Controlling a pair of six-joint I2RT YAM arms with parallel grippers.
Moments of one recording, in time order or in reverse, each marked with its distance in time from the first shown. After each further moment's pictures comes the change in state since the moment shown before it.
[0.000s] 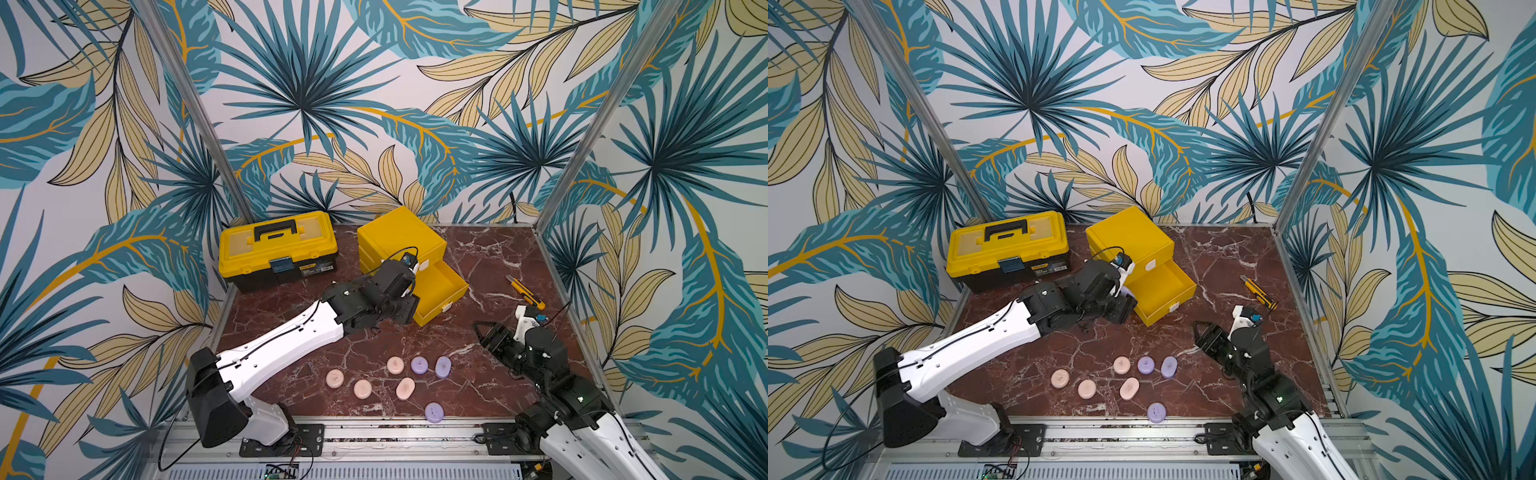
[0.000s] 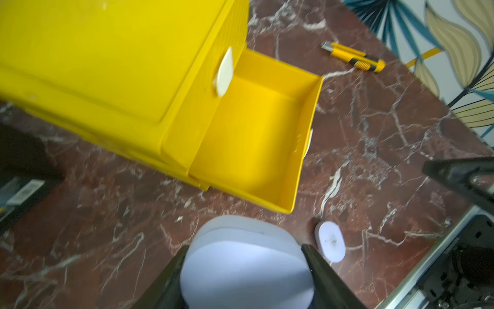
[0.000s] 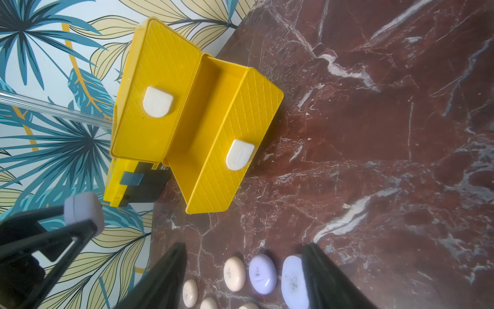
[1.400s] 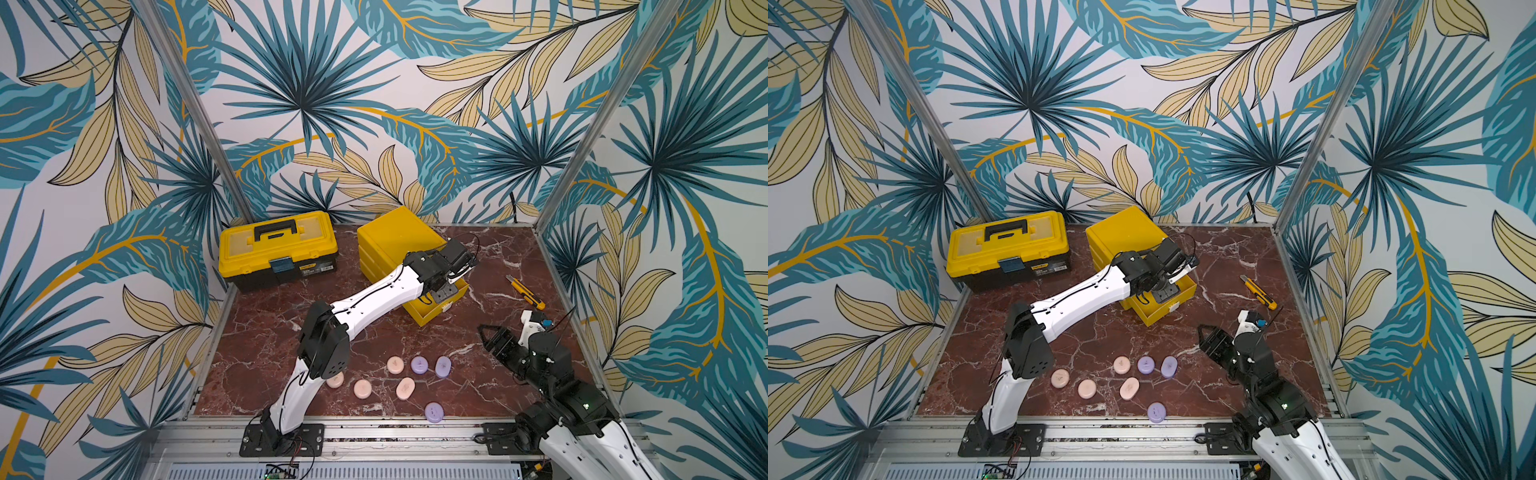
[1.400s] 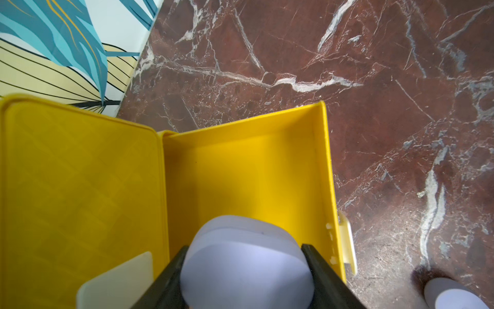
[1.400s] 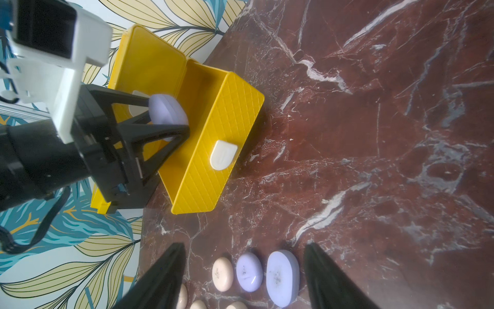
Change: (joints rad) left arm 0.006 0.680 0.744 -0.284 -0.066 0.528; right arm -0.010 -0.053 -0.008 -0.076 0.030 -0.004
